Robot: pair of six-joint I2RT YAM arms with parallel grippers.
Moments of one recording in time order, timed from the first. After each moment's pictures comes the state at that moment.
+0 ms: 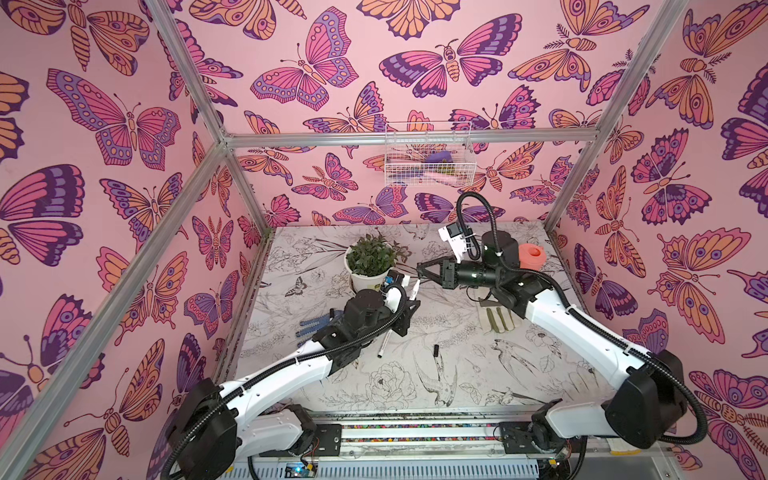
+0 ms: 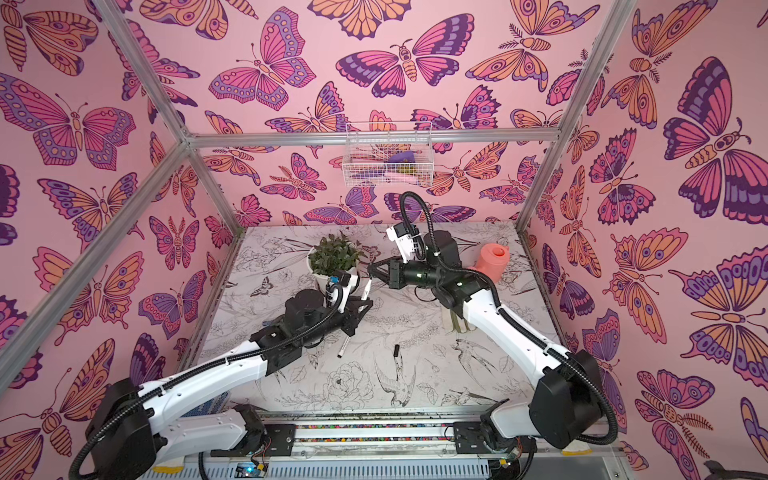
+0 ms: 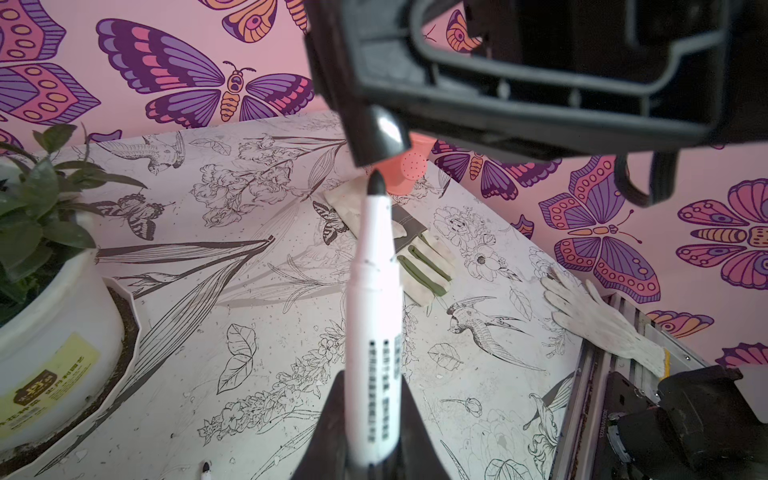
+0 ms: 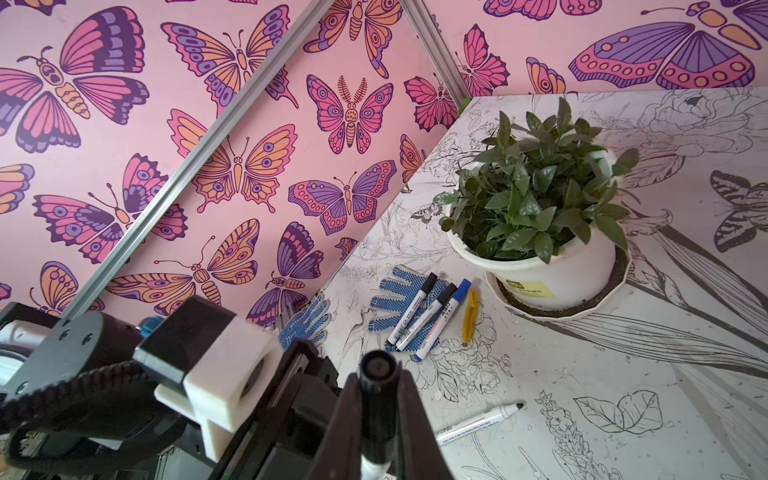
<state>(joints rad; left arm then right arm) -0.79 1.18 0.74 0.13 0.11 -0.27 0.52 1.39 1.16 -0.08 -0.69 0.49</state>
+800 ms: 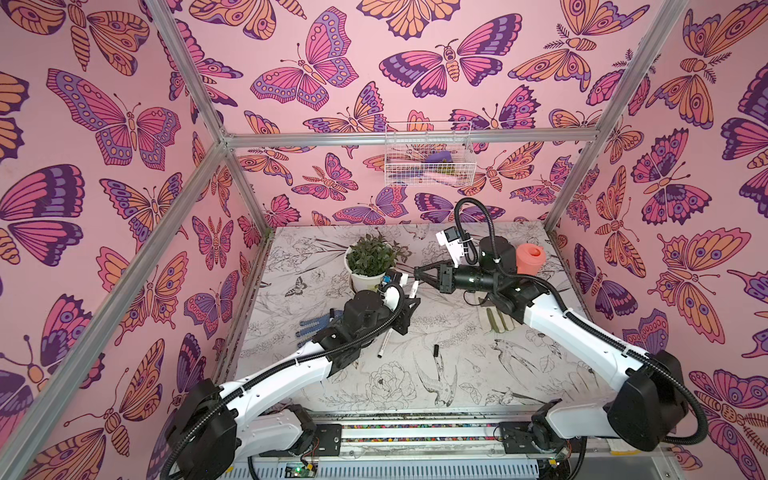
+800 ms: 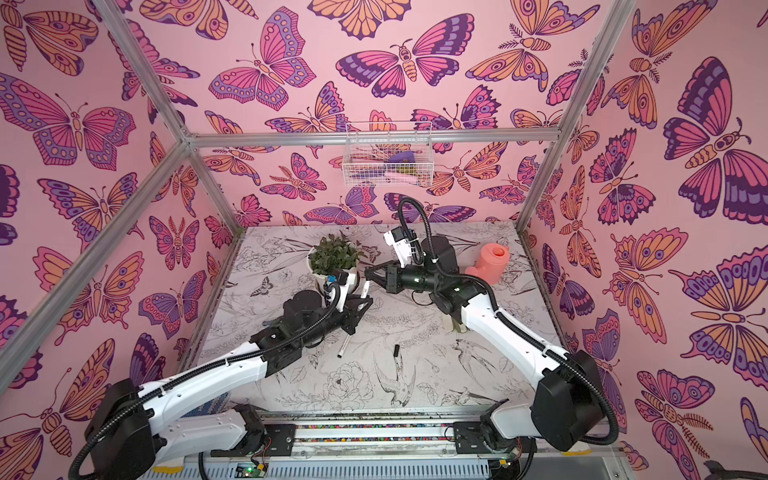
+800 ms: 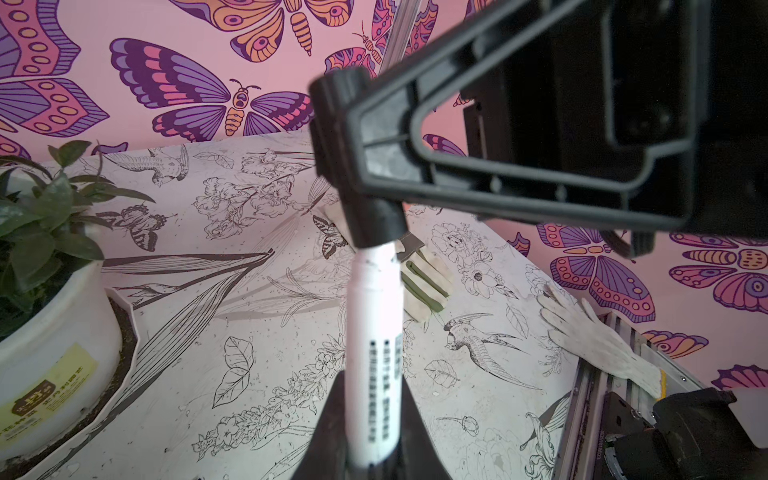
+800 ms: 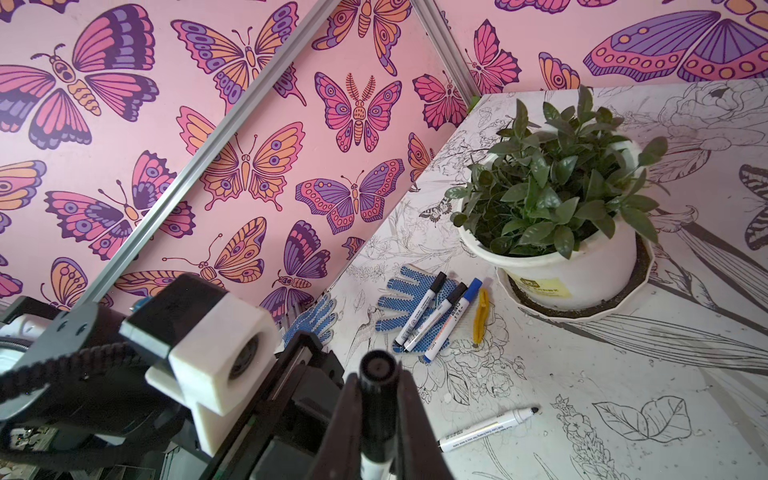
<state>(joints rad) -0.78 1.17 0.72 0.22 0.10 -0.31 0.55 1.38 1.10 0.00 -0.69 0.53</state>
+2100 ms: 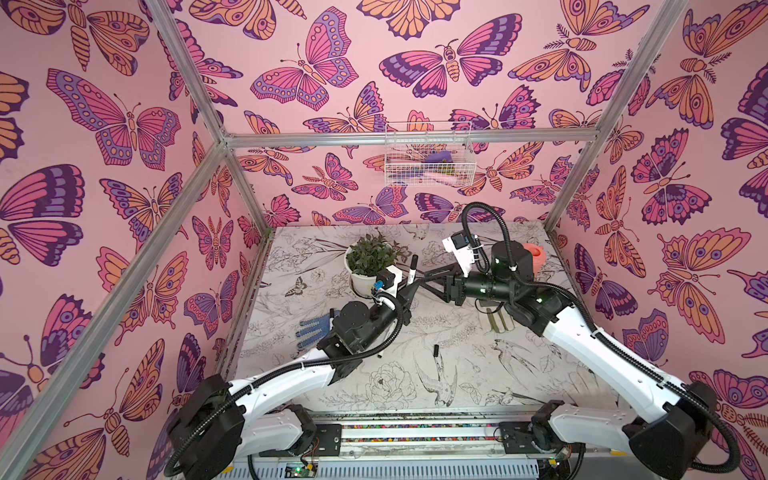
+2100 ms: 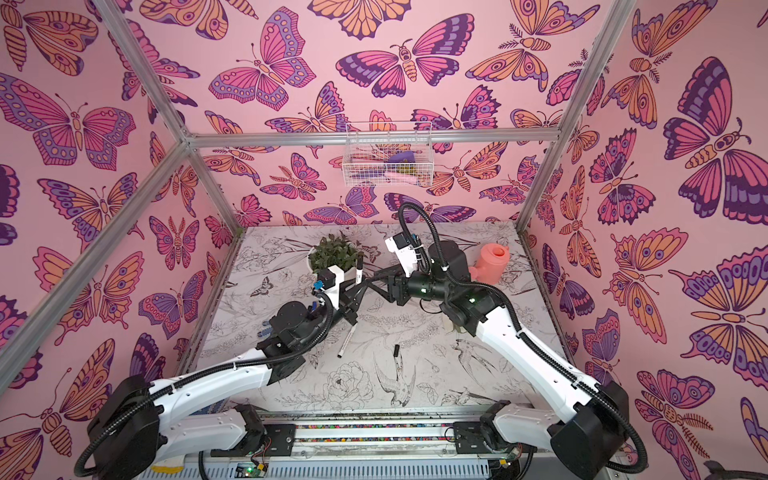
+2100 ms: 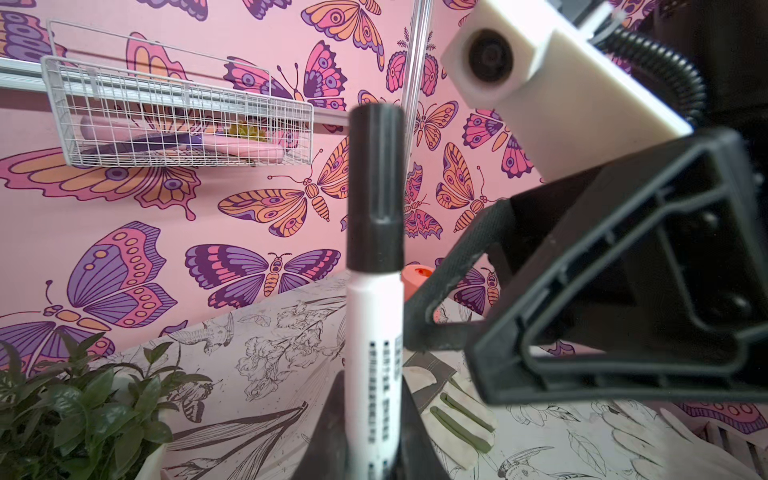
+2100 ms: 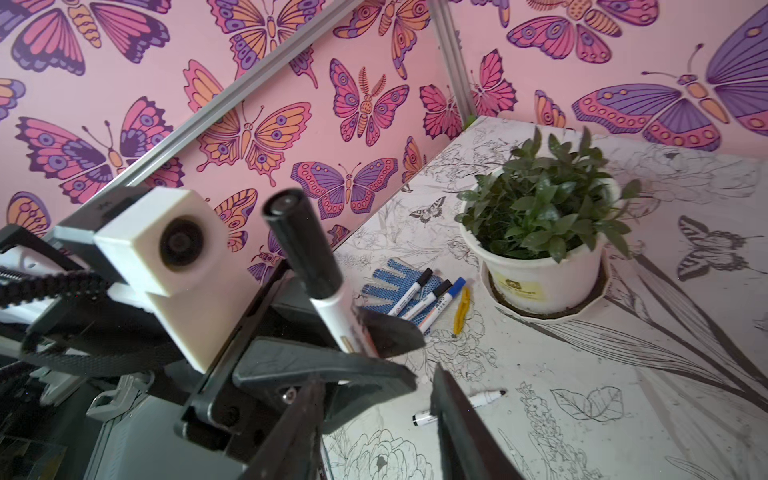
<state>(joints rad) -0.83 1.19 0.62 0.71 -0.05 -0.09 0.59 1.22 1.13 -0.21 -0.58 0.34</state>
